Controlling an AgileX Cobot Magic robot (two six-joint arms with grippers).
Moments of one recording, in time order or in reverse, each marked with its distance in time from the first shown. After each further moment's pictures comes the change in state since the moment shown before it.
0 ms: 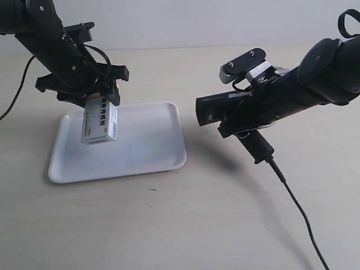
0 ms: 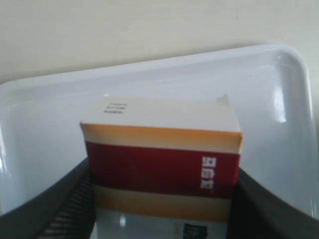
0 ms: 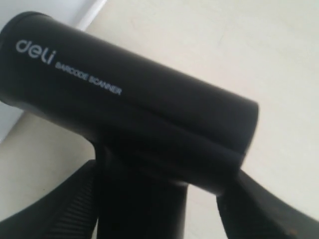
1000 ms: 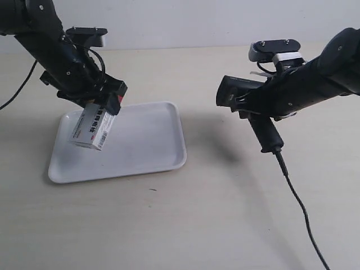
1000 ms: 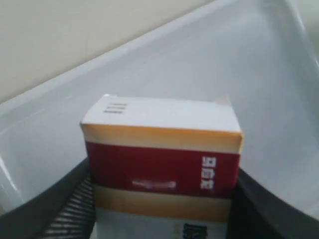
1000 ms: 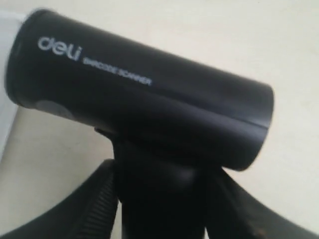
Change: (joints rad) left arm 0.002 0.000 0.000 -0.041 0.054 0.355; right arm -0.078 -0.037 0.000 -0.075 0.020 0.386
